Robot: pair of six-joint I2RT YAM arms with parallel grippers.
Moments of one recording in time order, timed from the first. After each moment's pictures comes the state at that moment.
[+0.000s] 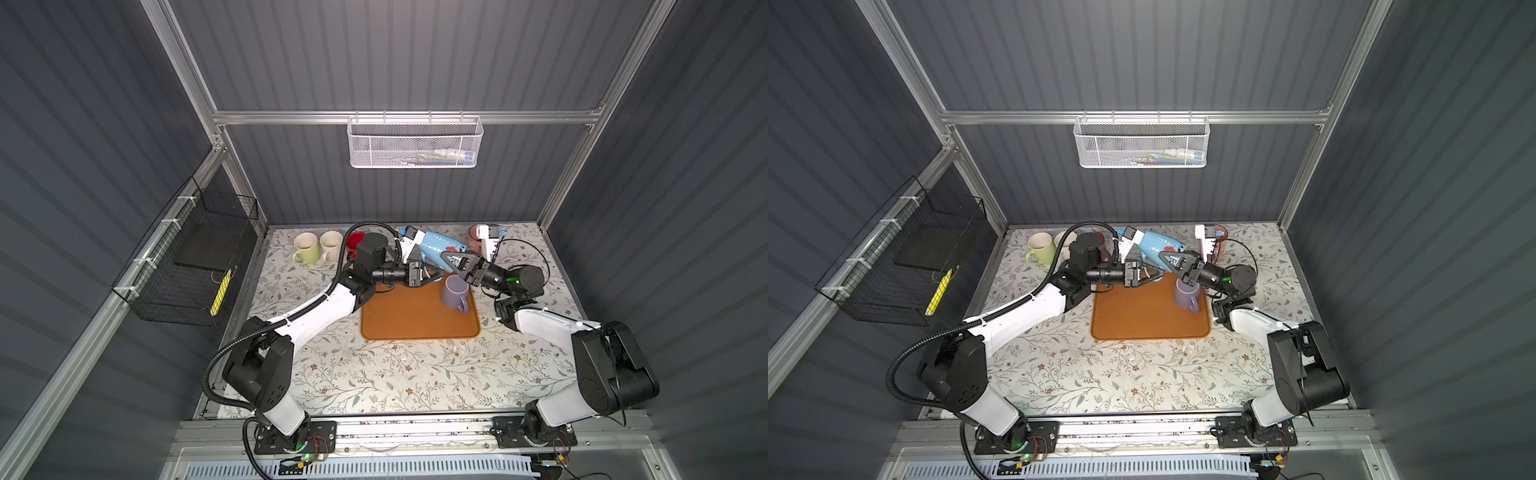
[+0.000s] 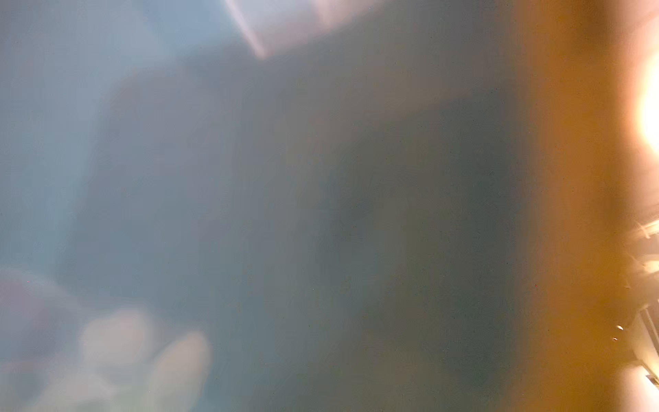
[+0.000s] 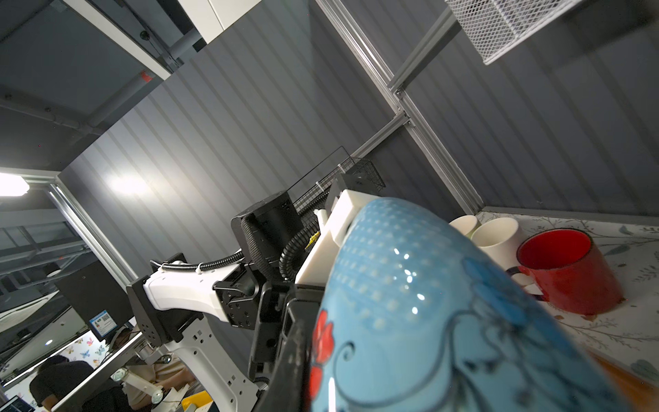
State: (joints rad) left arm -0.64 1.63 1.21 0.19 0.85 -0.65; right arm 0.28 1.51 0.73 1.32 -0.93 1.13
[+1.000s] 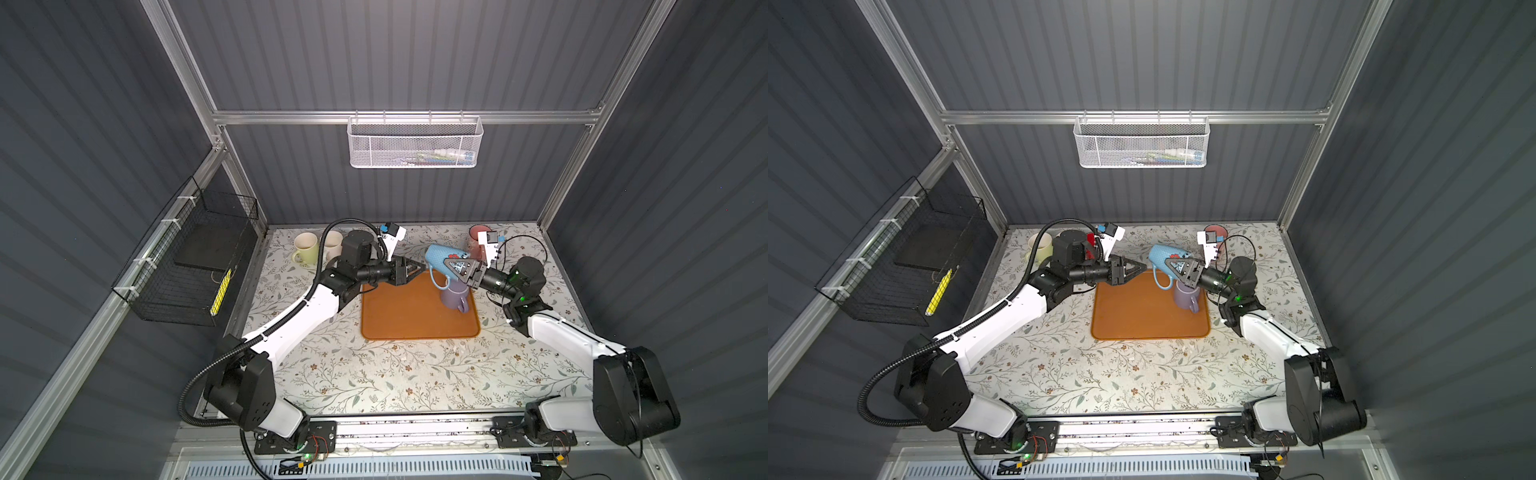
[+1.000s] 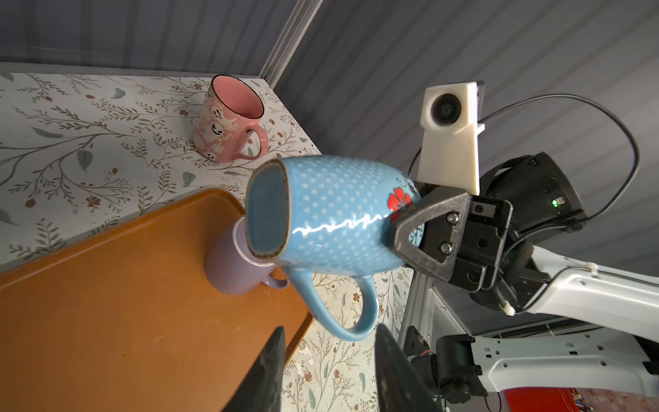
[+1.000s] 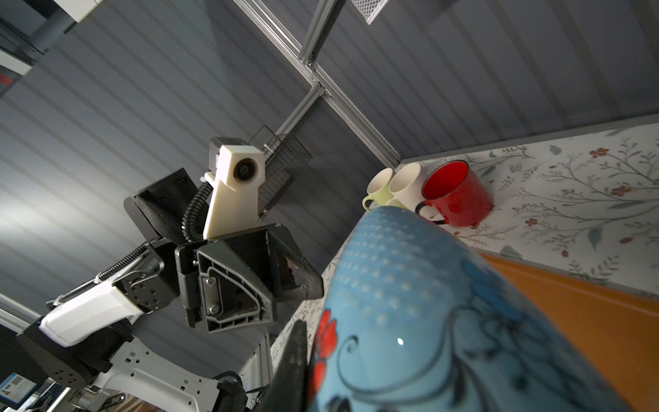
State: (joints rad) left arm -0.58 1.50 1.21 -0.08 0.64 -0.45; right arm 0.25 1.33 0.72 0.67 -0.85 0.82
